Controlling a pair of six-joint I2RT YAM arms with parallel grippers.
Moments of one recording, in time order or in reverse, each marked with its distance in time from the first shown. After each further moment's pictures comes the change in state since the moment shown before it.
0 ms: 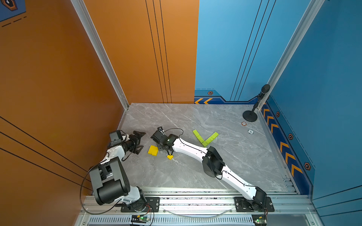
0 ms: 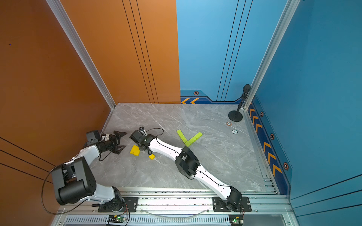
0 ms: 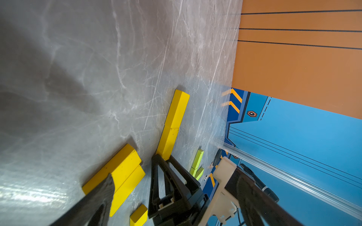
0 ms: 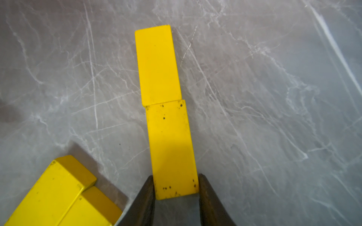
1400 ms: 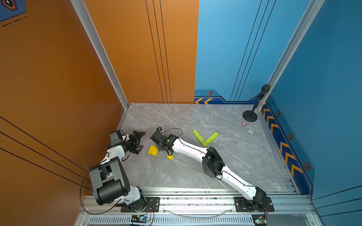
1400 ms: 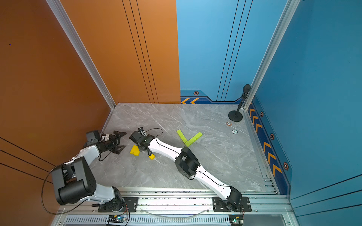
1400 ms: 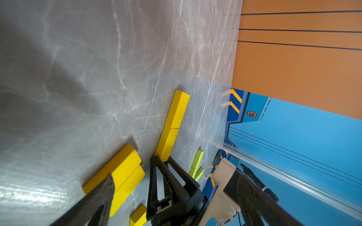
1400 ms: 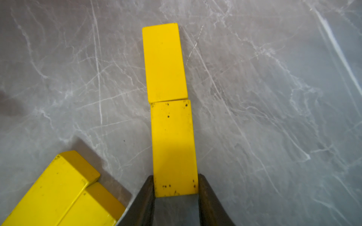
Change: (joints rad) left arm 0.002 0.000 0.000 0.000 0.000 0.000; right arm 0.005 0.000 0.000 0.000 0.003 -0.023
